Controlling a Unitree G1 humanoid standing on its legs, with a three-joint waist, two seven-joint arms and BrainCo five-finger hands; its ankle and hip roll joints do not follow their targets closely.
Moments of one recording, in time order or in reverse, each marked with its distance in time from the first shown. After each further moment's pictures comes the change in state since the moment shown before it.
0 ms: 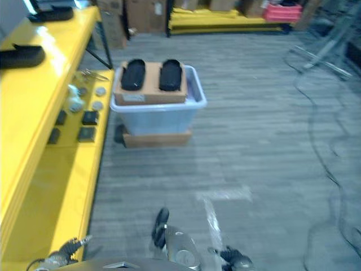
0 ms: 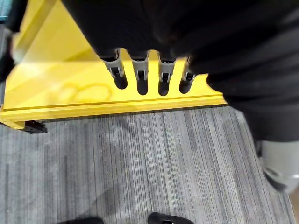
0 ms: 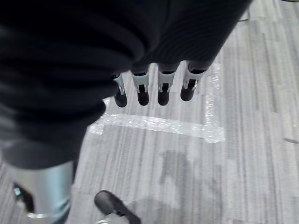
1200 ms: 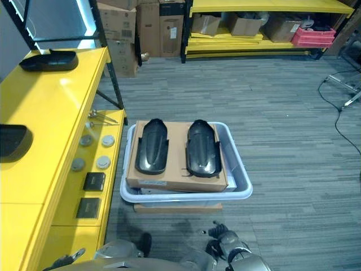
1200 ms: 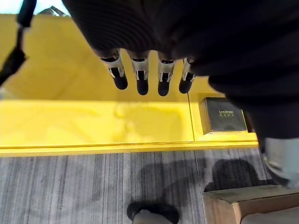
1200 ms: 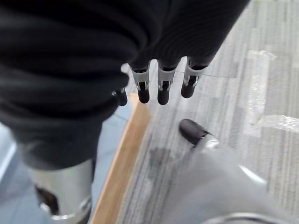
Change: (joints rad) left arm 0.056 0.092 0.036 0.037 -0.031 -0.002 0.021; right arm -0.102 0.078 0.022 0.019 -0.116 0.006 -0.011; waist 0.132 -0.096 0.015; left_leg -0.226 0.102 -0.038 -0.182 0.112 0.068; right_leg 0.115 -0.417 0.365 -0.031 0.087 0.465
